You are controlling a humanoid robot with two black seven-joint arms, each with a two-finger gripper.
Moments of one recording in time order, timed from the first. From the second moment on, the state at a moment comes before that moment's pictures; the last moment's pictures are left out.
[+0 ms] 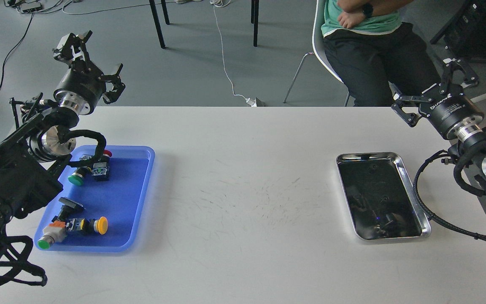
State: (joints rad) left arm -0.85 0.30 -0.80 -0.49 0.06 -0.34 -0.30; right arm 0.60 -0.54 0.92 0.85 0.27 0.42 0.02
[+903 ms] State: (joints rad) left arm -0.87 0.29 -0.79 -0.49 0.07 -0.33 -0.29; right arm 0.61 -0.55 0.92 0.87 0.26 0.42 0.01
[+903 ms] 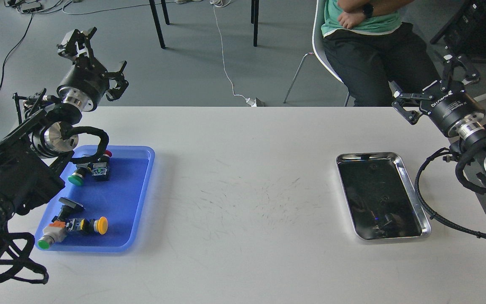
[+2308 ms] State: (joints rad) left arm -0.86 0.33 -0.80 -0.50 0.06 -0.34 -0.32; right arm 1.49 -0.79 -0.40 1.22 -0.86 0.40 -0.10
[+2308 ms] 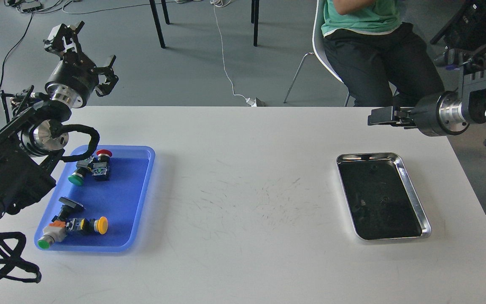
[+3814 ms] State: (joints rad) left arm -0.85 0.33 -0.79 -0.50 0.06 -0.34 -0.34; right arm 1.20 -0.35 -0.47 0.73 -0.90 0.38 -0.10
